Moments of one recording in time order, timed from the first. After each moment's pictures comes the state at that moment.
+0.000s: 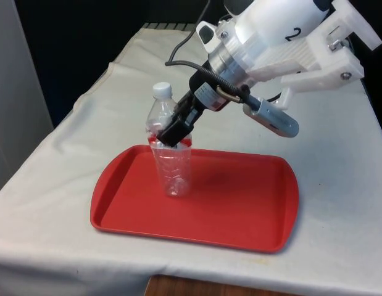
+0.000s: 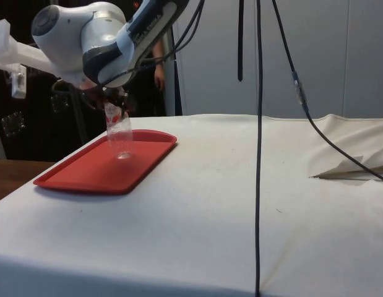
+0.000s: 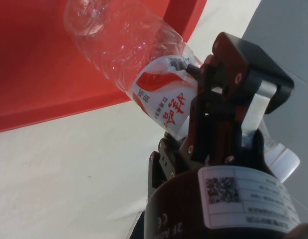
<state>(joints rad) 0.19 0.87 -0.21 -1.29 -0.70 2.05 2.00</state>
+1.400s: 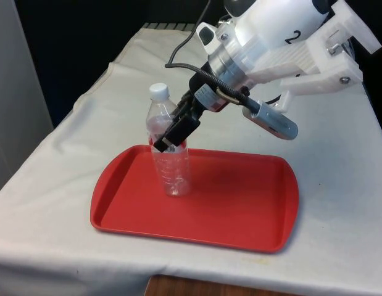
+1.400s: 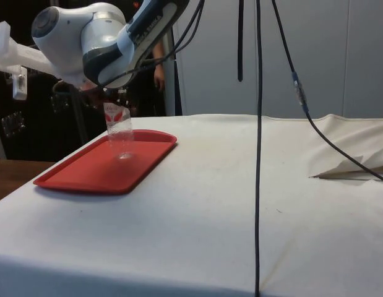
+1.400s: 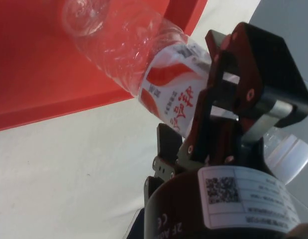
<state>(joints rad) 0.19 0.87 -0.20 -1.28 -0.71 2.04 2.00</state>
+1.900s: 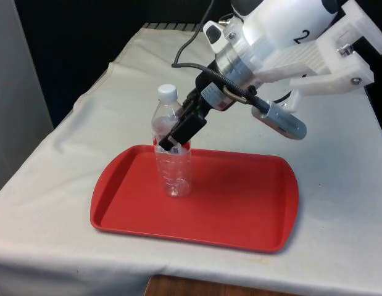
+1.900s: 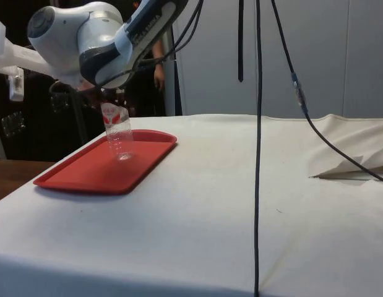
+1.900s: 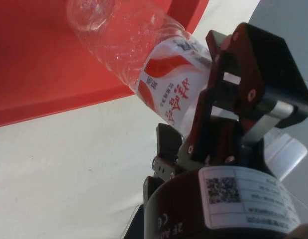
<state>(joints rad) 0.20 0.87 -0.20 -1.28 -0.71 2.02 2.01</state>
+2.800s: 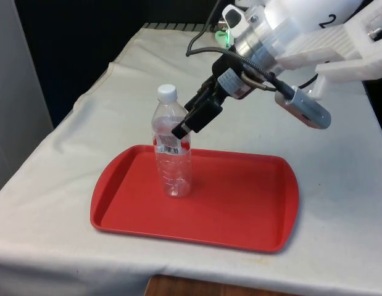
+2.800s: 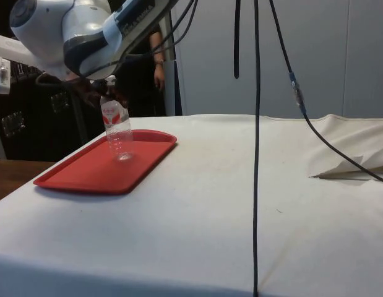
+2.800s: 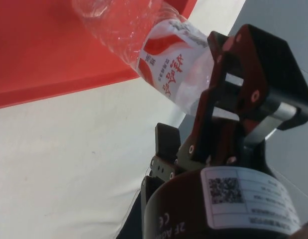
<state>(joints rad) 0.23 0.87 -0.18 -1.21 -0.71 1.90 2.03</state>
